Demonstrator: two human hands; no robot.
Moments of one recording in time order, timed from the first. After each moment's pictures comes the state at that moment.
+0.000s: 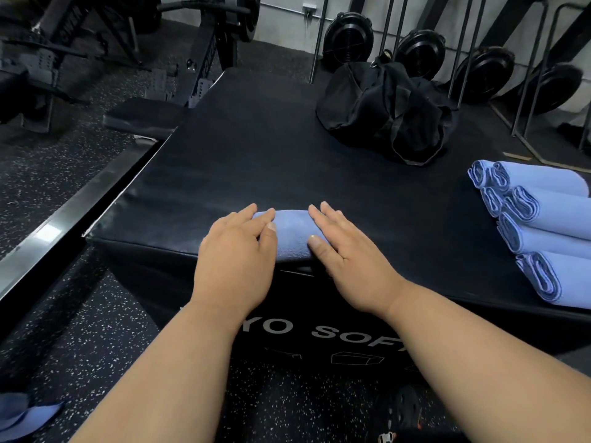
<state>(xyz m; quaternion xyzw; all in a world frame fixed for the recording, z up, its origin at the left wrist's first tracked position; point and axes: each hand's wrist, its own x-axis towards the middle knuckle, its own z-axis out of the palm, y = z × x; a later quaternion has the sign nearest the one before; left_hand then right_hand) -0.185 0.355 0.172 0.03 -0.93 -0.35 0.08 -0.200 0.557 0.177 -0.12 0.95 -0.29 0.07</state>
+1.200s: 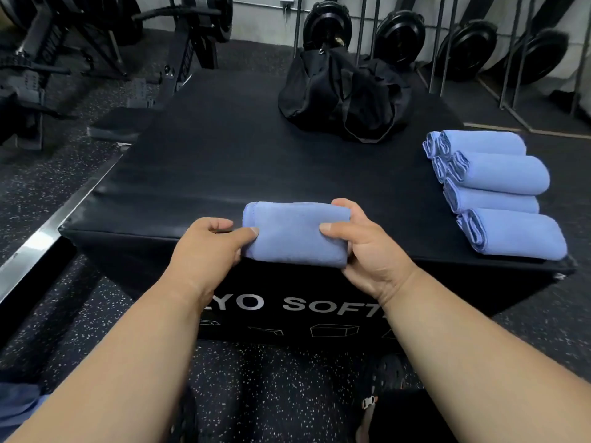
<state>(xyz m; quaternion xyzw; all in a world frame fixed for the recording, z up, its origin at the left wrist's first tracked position) -0.148 0.394 0.191 0.19 -0.74 -0.64 -0.06 -0.148 0.631 0.201 0.06 0.53 -0.83 0.14</state>
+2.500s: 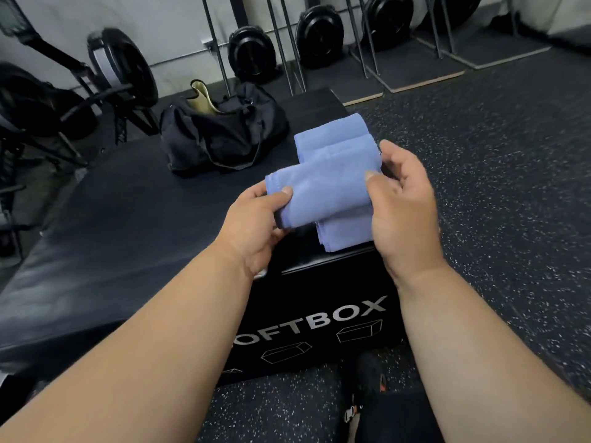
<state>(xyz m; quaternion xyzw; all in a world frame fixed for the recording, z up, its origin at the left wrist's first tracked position) -0.185 0.732 0.254 0.01 -0.67 -0.72 -0.16 -0.107 0.908 0.236 0.14 0.62 -0.71 -0.30</state>
